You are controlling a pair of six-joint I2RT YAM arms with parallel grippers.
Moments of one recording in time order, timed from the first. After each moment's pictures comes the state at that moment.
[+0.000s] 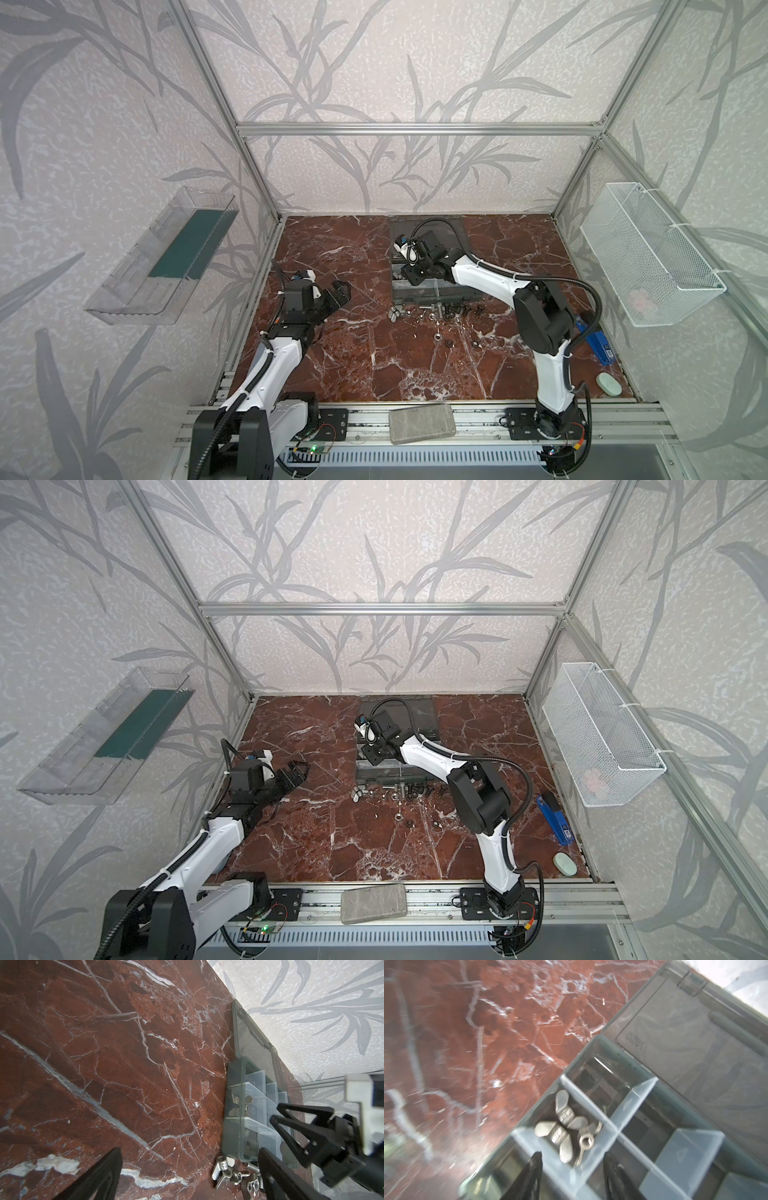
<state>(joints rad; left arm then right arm) 0.00 1.04 0.47 -0.05 0.28 -0.71 0.68 1.98 1.53 -0.38 -0.08 -0.08</state>
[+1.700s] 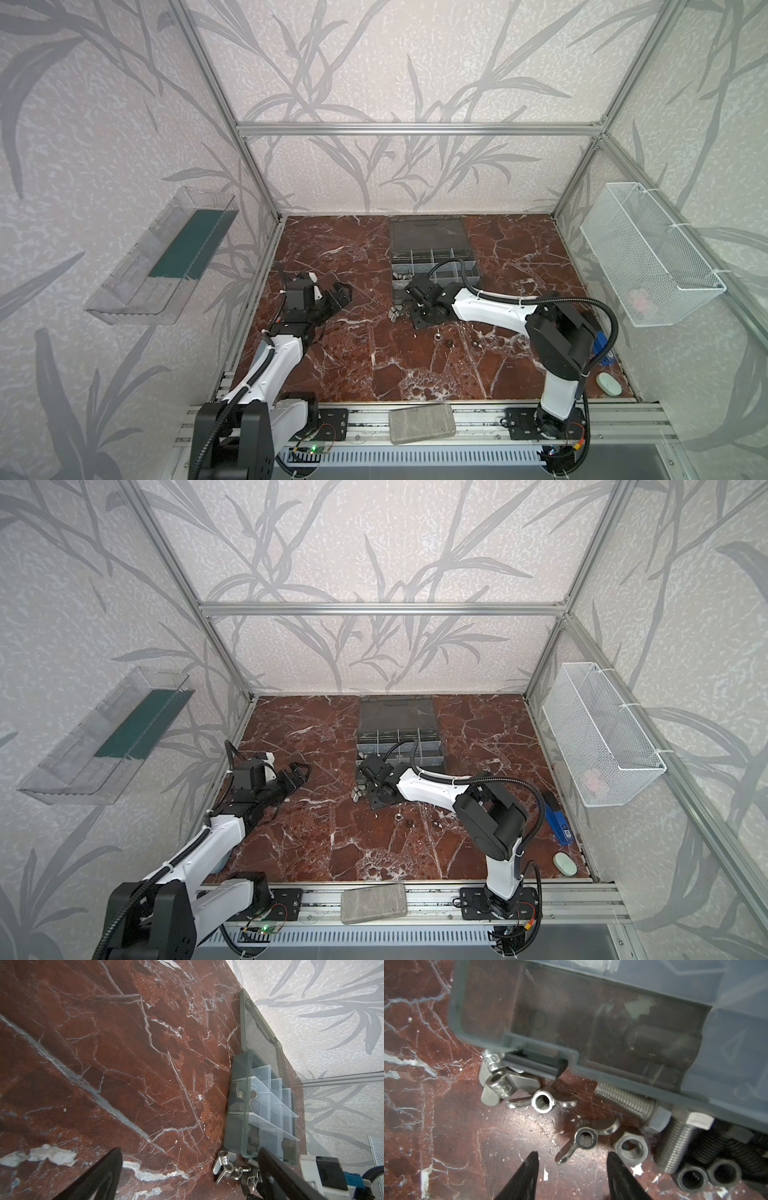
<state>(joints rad) 0.00 1.07 0.47 -0.06 0.30 -0.73 0.87 1.87 1.23 -0.55 0.07 0.57</state>
